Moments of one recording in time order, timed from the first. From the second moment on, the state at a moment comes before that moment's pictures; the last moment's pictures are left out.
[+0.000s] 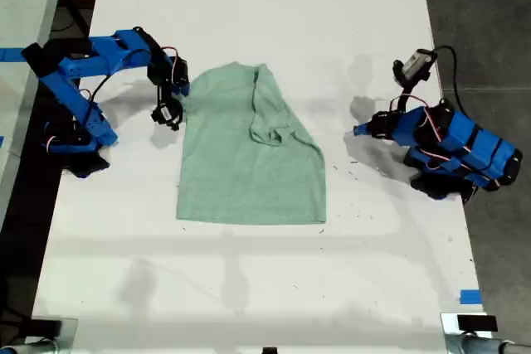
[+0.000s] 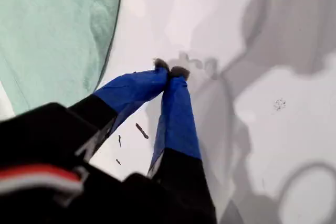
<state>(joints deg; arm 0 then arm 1) -50.0 98.2 121.4 56.2 40.3 32.8 200.2 174.0 74.4 -32.9</state>
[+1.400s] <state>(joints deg) -42.8 202.5 183.8 45.2 43.6 32.9 200.2 174.0 74.6 -32.9</state>
